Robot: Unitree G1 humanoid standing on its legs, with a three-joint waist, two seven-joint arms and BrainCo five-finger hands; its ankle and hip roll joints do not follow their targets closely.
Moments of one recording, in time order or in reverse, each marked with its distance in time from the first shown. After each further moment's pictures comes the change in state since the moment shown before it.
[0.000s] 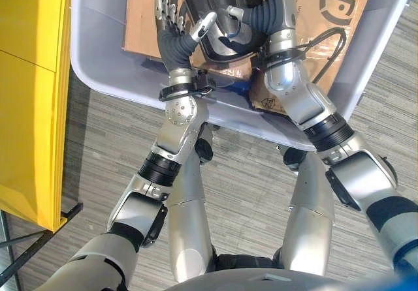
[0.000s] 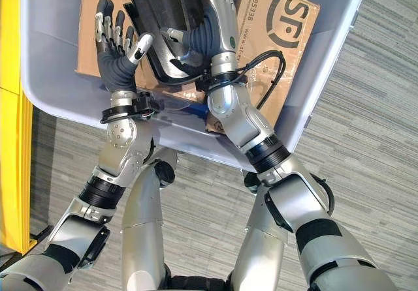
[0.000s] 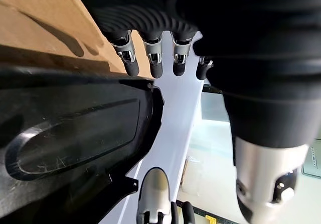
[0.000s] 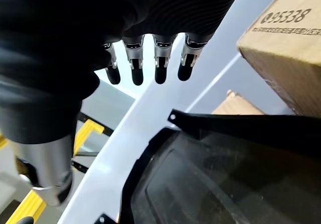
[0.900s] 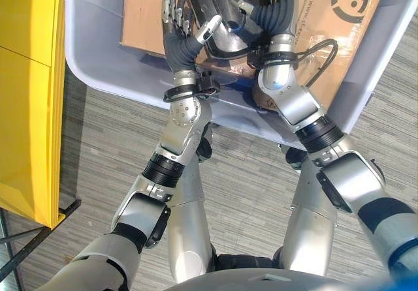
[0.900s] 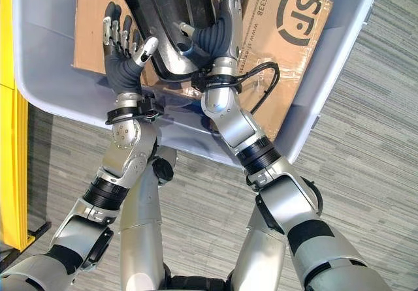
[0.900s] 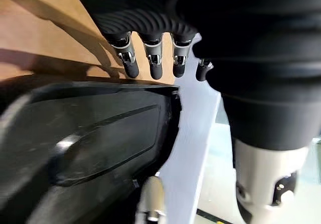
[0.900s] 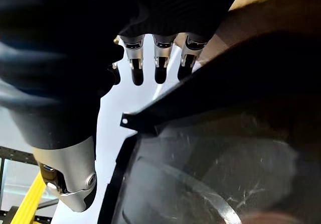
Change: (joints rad) left arm -0.006 -0.027 -0.005 0.004 -0.002 0.083 -0.023; right arm 0.006 0.071 -0.049 0.036 0.255 0.008 -0.164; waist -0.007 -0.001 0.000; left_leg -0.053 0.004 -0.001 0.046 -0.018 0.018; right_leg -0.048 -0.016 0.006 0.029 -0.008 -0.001
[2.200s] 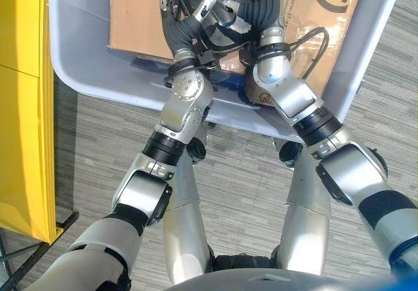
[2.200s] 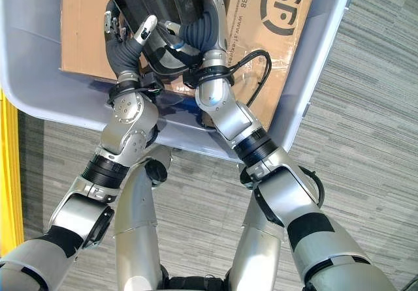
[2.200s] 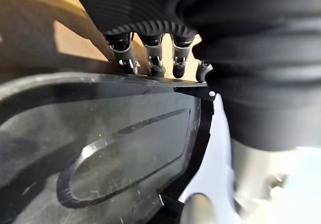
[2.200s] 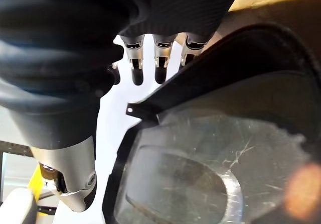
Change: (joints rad) left arm -0.185 0.008 0.012 0.137 -0.140 0.124 0.169; right arm -0.076 0.000 0.057 0.073 0.098 -0.011 0.084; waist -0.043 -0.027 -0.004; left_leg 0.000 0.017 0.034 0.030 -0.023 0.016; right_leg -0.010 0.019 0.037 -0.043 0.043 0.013
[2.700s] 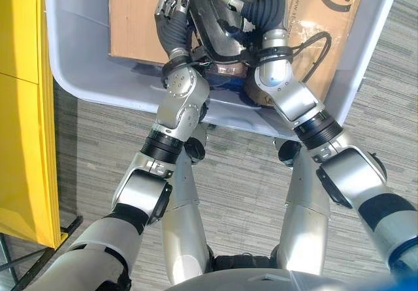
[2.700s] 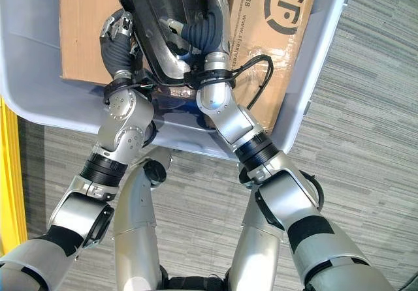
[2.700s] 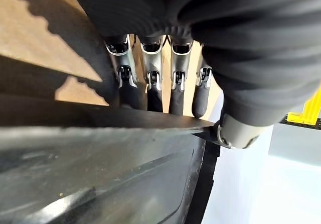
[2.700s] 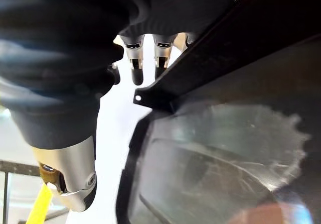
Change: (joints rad) left arm 0.005 -0.008 0.034 0.020 -0.079 -0.020 0.002; right arm 0.037 0.001 -0.033 -0.062 0.001 -0.044 -0.039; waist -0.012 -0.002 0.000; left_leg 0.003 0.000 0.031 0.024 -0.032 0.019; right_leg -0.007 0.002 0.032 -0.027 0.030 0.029
